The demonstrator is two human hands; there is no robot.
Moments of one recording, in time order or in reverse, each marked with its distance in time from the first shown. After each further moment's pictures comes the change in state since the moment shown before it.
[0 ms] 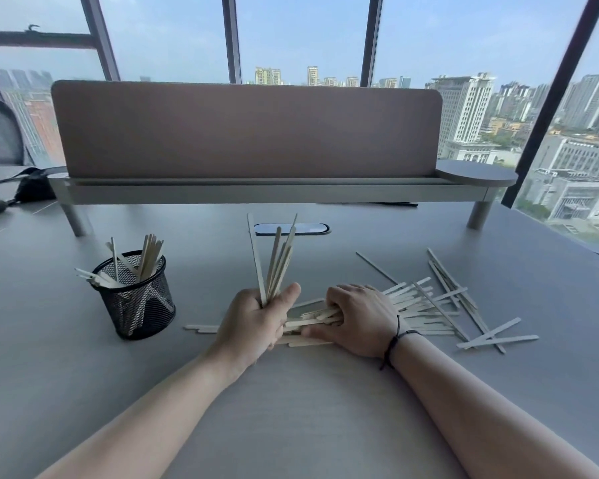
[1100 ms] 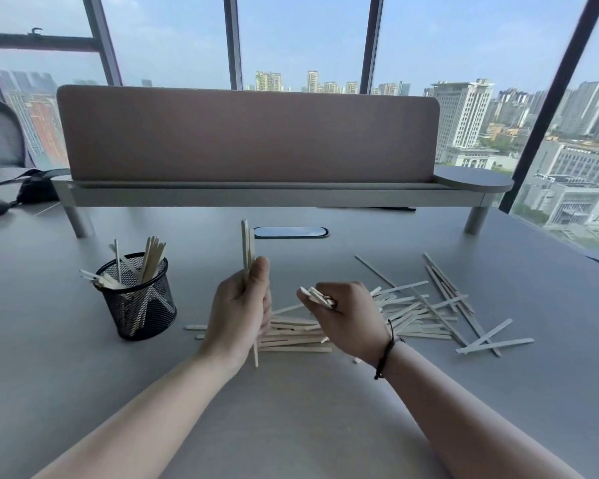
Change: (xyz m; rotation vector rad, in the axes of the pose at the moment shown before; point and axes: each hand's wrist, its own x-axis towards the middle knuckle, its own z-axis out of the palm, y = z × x) left_hand 0.000 0.019 0.000 -0.220 0.184 0.068; right_hand 0.000 -0.040 -0.018 0.441 0.278 0.006
